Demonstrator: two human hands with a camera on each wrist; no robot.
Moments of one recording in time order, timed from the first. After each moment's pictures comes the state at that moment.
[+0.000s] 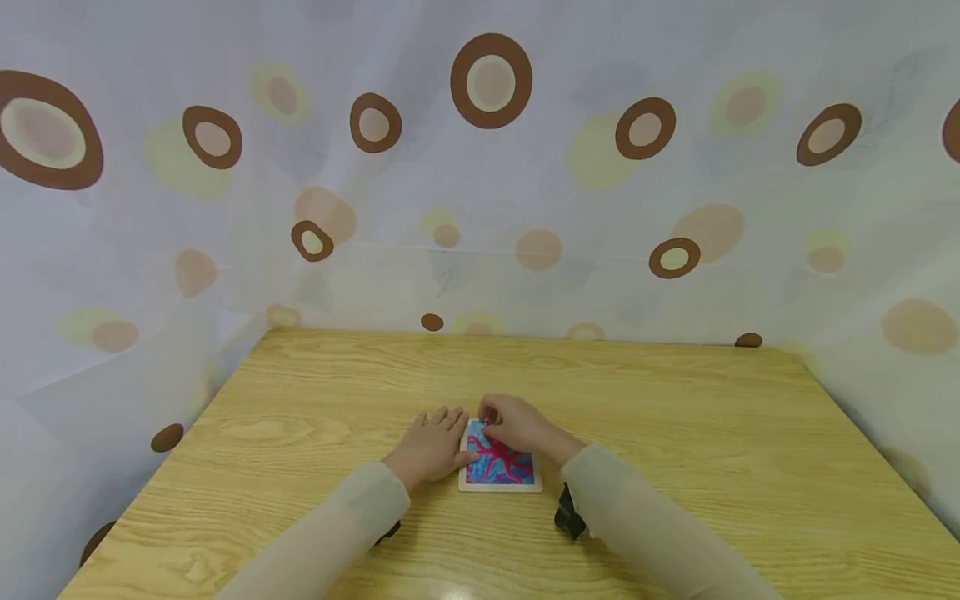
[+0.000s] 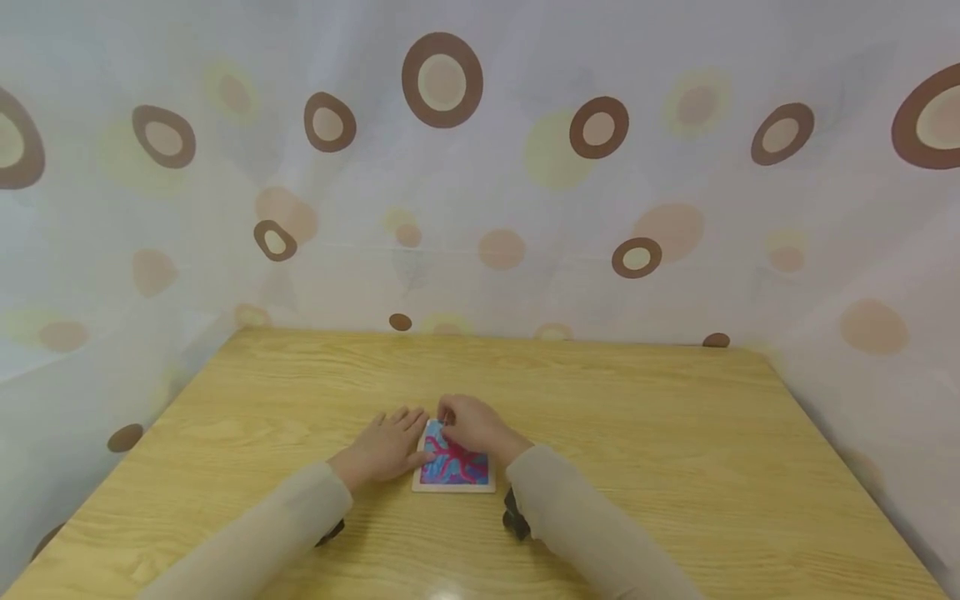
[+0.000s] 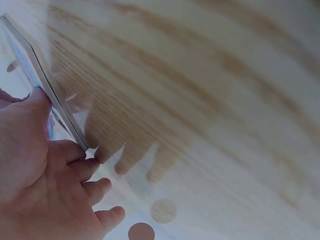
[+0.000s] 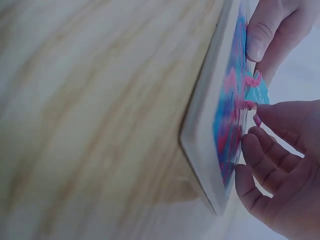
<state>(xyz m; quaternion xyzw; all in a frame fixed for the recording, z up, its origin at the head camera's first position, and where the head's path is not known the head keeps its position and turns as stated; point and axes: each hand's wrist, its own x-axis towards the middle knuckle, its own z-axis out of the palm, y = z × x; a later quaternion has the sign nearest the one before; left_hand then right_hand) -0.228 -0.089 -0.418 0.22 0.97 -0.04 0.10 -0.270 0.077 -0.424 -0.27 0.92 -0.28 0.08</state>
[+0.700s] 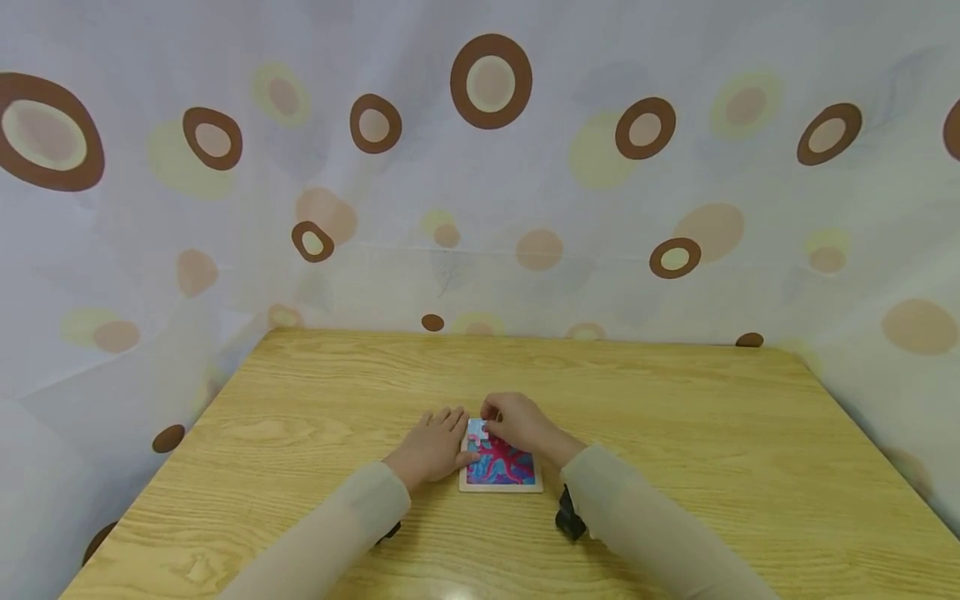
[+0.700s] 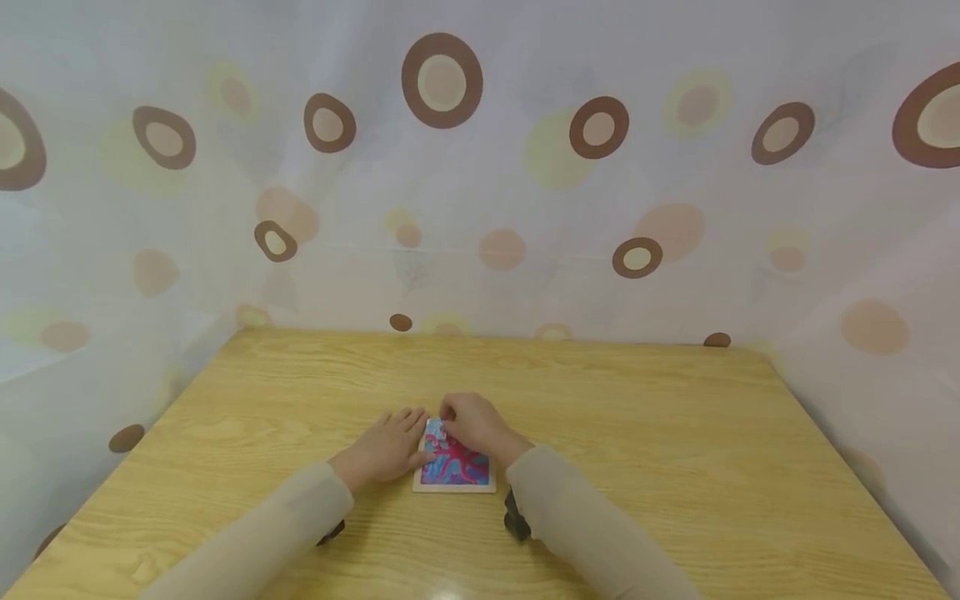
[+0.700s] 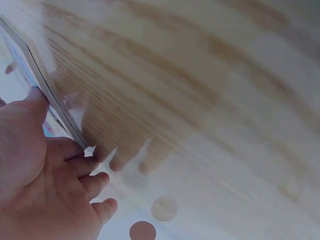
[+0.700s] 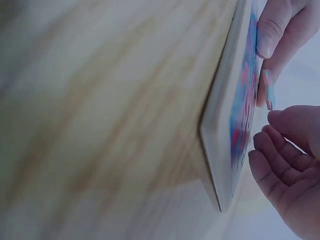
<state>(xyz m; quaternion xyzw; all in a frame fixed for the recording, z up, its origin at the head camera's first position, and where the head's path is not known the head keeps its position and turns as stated) -0.231 -0.088 -0.424 0.23 0.97 -0.05 0.10 -0.274 0.078 -0.426 -0.27 0.92 -0.28 0.03</state>
